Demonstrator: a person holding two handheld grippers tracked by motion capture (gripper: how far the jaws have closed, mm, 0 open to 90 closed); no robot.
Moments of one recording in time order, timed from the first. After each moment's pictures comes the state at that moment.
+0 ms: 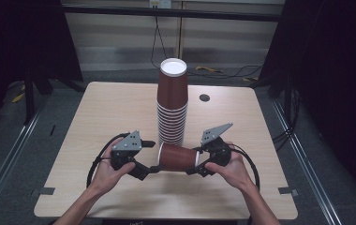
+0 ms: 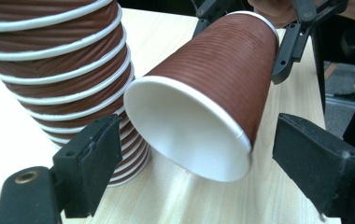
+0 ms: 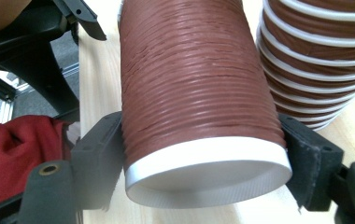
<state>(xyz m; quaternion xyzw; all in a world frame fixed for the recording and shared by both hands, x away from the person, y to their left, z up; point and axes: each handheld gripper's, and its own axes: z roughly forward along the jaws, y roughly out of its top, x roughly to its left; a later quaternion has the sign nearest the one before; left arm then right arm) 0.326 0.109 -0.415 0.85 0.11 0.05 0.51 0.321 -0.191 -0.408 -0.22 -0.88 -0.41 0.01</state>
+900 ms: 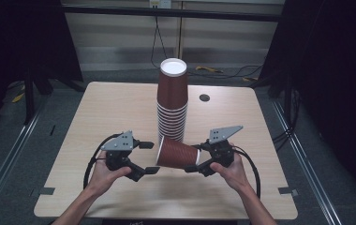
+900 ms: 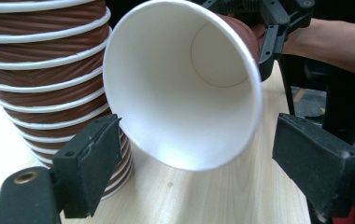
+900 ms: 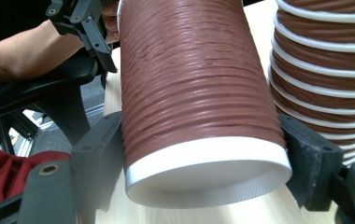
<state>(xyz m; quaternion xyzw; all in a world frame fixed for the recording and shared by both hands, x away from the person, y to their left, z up) 0.326 0.121 -0.417 0.82 0.09 0.01 0.57 0.316 -0.199 -0.410 -0.20 -0.83 -0.51 0.02</state>
